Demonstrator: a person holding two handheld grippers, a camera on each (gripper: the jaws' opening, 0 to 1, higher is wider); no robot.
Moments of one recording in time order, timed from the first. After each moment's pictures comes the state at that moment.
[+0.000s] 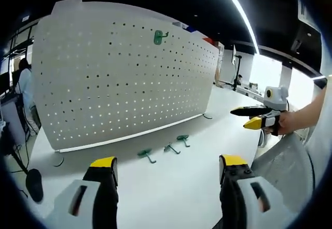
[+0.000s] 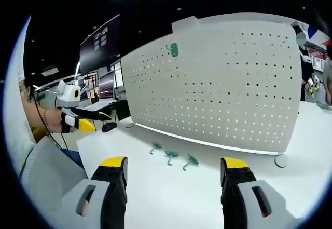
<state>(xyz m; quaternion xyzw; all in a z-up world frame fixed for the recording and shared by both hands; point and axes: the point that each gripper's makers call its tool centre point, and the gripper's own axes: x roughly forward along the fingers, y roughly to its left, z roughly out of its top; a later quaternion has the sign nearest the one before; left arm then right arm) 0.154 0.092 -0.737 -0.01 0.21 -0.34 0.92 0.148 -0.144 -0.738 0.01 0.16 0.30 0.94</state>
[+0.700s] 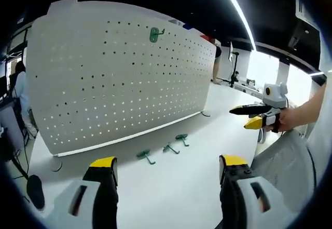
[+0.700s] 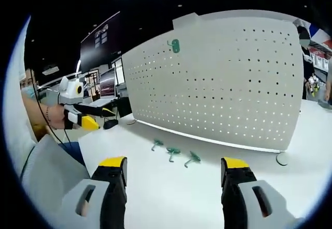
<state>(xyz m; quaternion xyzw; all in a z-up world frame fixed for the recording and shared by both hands) 0.166 0.084 -0.736 0.01 0.22 -0.35 0.91 0.145 -0.139 -0.741 0.00 0.17 0.31 0.94</state>
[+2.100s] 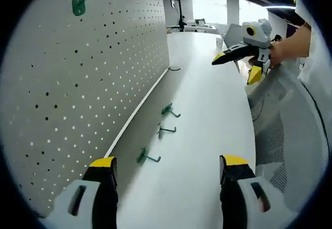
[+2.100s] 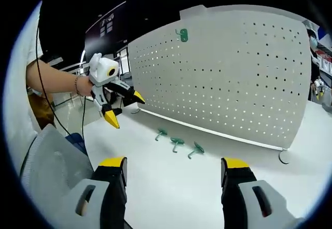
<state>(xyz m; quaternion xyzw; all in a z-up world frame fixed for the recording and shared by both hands) 0.207 0.056 -0.777 0.26 0.30 -0.51 0.76 0.137 -0.135 -0.753 -0.02 0.20 0.33 0.92</state>
